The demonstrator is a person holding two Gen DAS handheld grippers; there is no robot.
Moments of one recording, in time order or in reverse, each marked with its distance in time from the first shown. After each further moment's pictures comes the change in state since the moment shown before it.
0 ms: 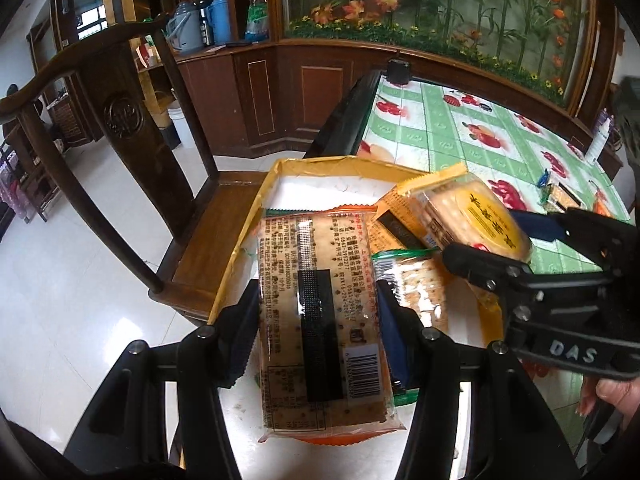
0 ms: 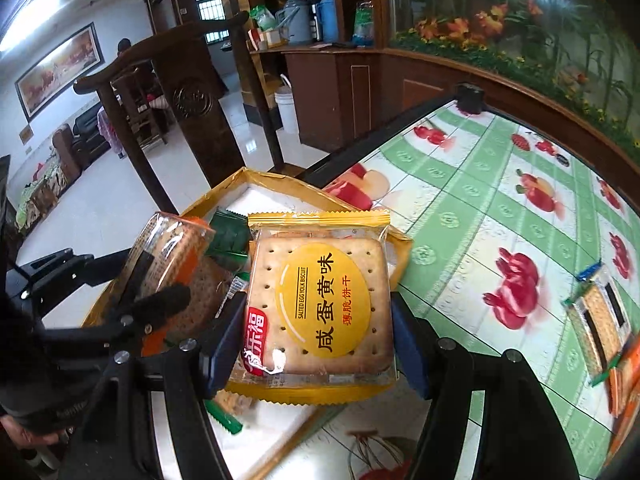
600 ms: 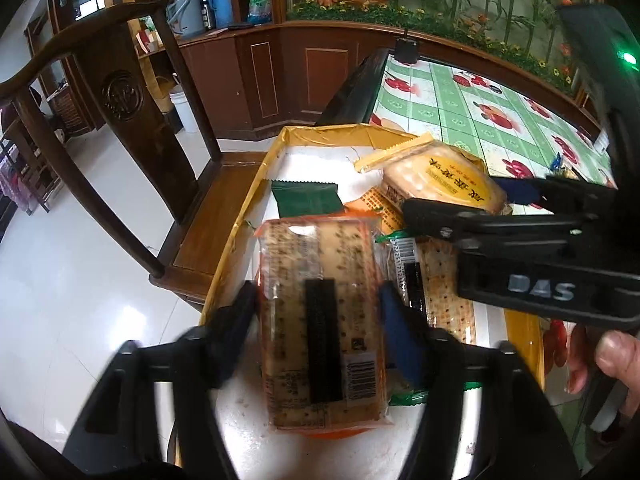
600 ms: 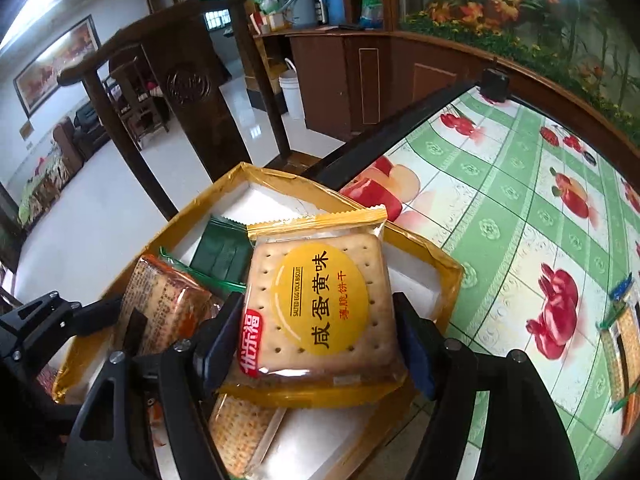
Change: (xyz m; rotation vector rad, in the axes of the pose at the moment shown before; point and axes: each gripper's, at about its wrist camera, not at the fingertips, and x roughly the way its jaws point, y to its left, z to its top) left arm 0.016 0.003 -0.007 -0.008 0.055 0.019; right arm 0.035 0.008 0.016 0.027 0.048 0.037
